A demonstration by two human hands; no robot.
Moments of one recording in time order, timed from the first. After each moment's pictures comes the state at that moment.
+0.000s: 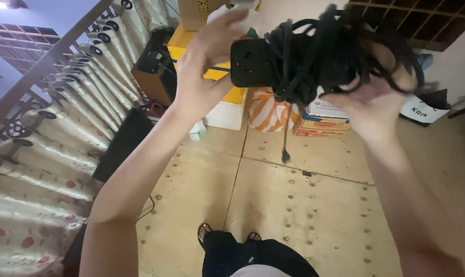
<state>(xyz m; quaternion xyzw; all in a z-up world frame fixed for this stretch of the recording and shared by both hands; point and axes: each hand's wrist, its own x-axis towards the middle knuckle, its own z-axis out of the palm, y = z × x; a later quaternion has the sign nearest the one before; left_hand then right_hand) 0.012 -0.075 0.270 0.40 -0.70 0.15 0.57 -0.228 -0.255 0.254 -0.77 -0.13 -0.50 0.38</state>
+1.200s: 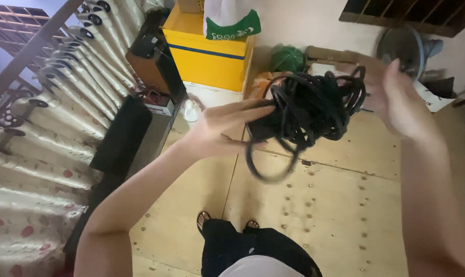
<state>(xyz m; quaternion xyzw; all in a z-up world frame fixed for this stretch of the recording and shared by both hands) -0.015 -0.055 0.189 0.44 -0.76 0.03 0.48 -0.263 -0.268 0.268 -0.81 0.22 -0.21 0.50</state>
